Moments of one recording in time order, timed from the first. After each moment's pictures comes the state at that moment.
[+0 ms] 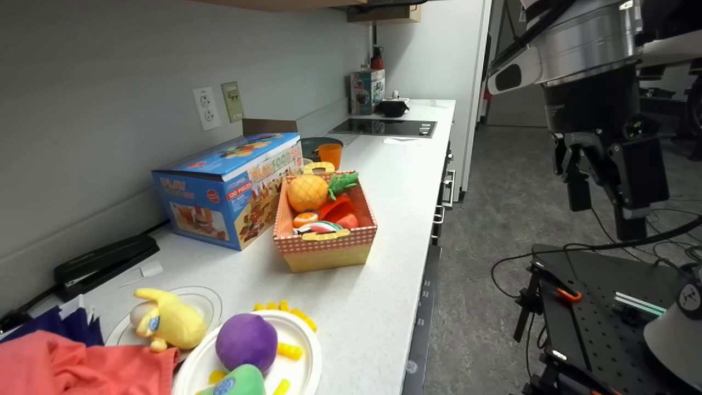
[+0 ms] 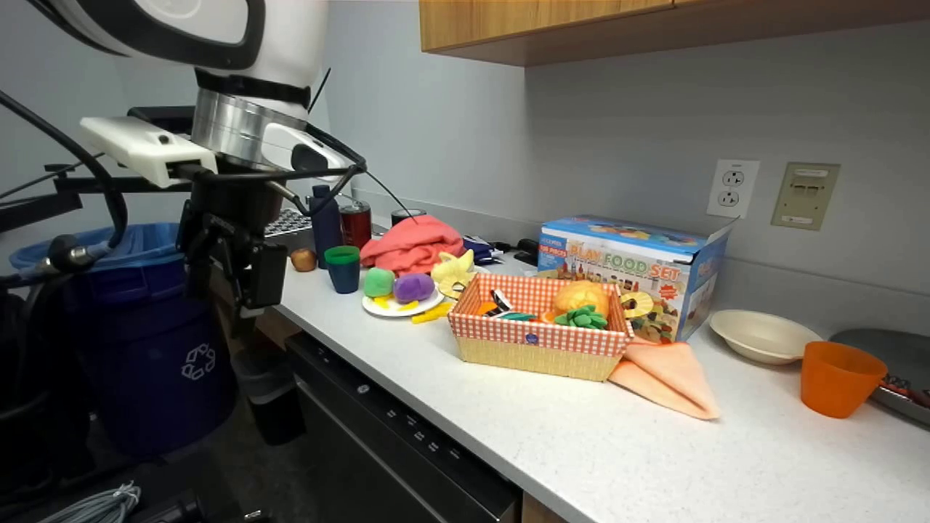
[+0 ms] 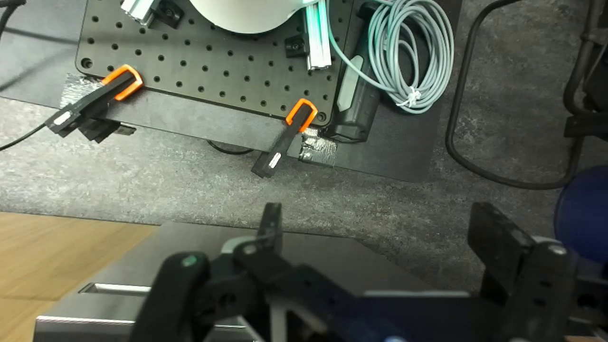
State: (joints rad) arm 0.18 -0.72 0.02 -2.72 0.19 1.70 -0.09
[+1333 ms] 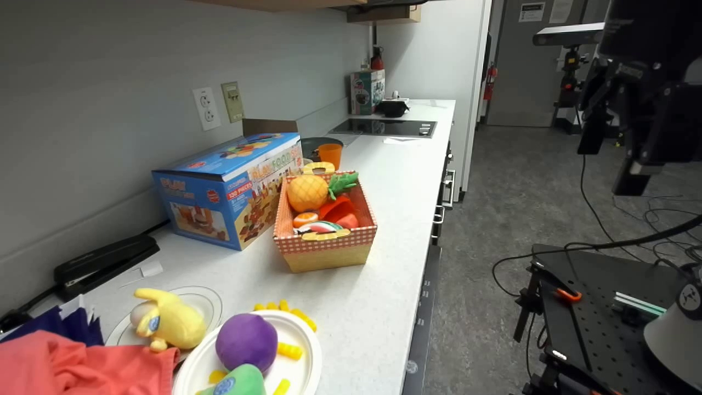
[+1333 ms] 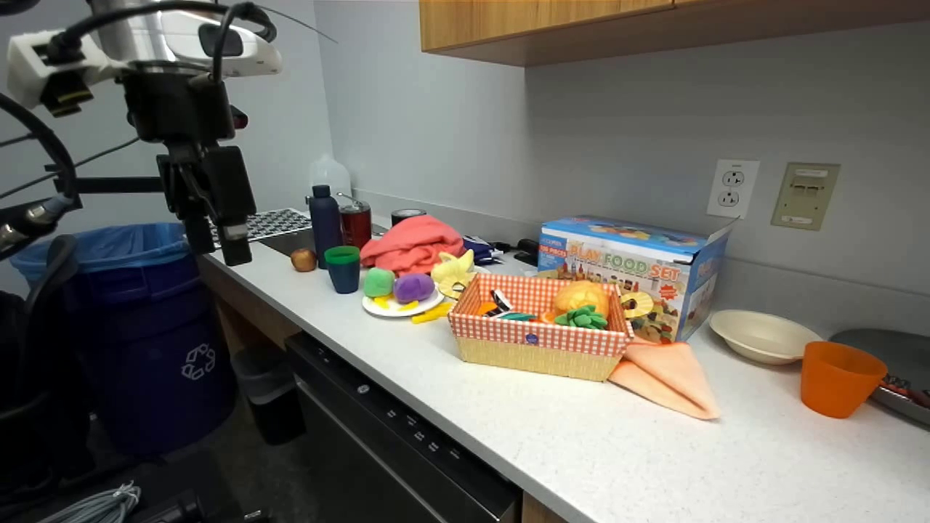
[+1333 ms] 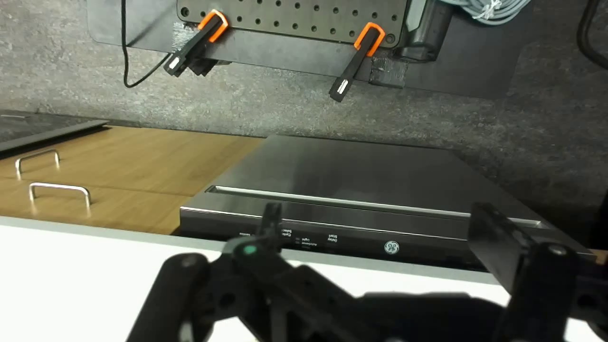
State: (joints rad) arm 0.17 -0.96 0.21 -2.69 0.07 1.71 0.14
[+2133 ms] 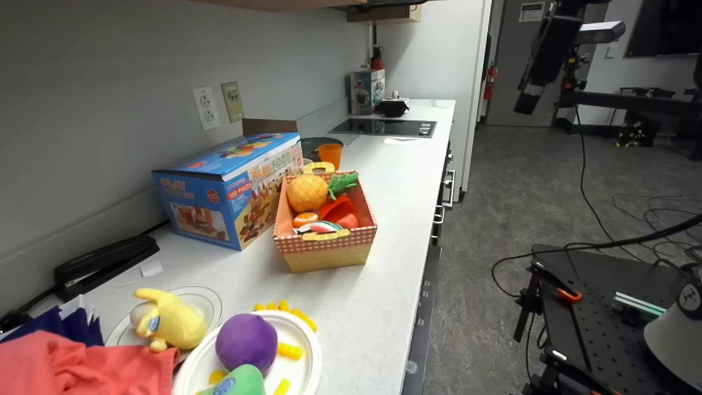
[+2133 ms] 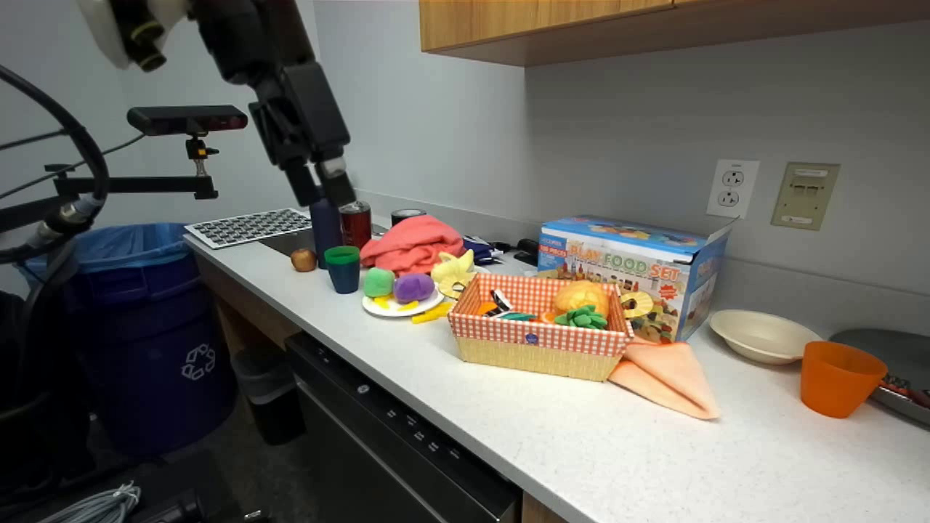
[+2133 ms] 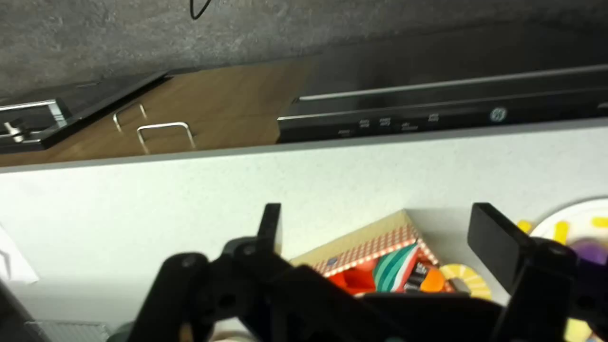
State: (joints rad) arm -0.02 -0.92 0.12 -2.61 -0.10 1.88 0.17
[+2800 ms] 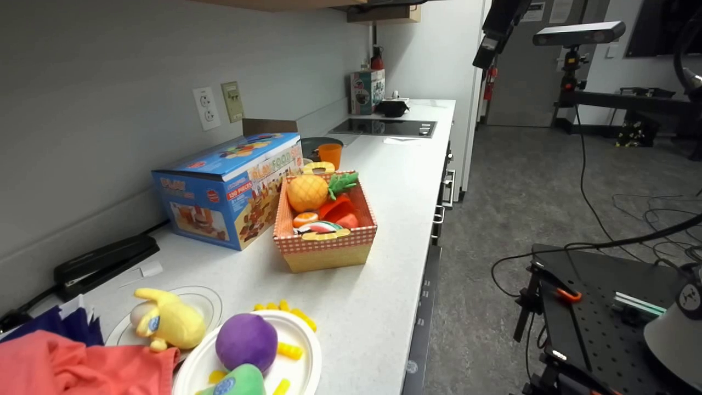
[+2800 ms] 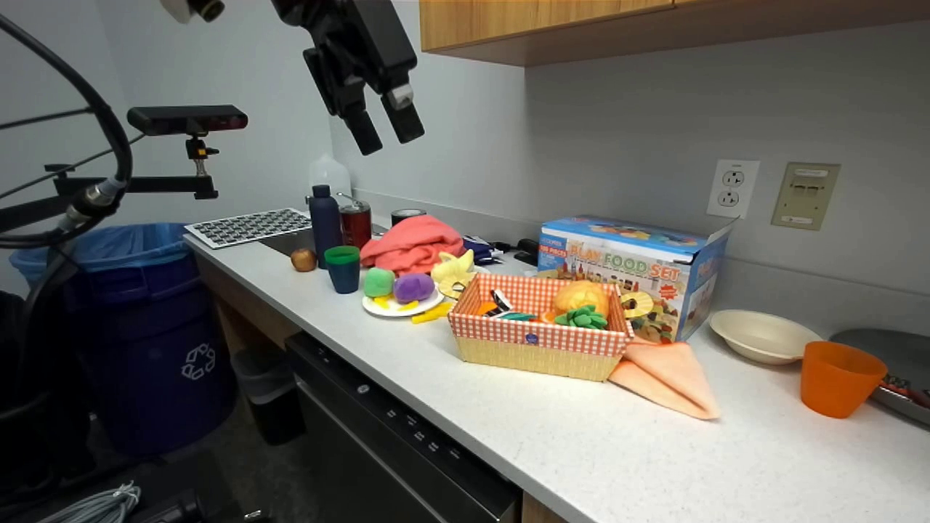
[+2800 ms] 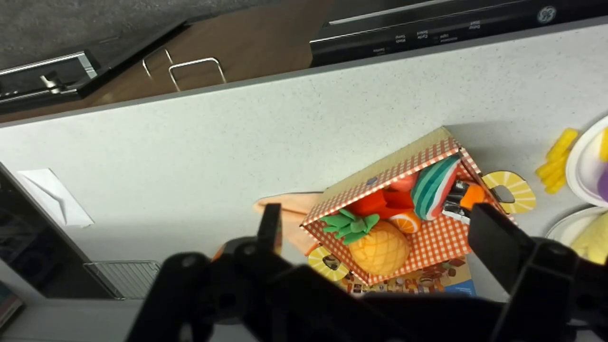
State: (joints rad) arm -0.10 -0.84 0.11 -2.49 -0.16 1.97 0.18
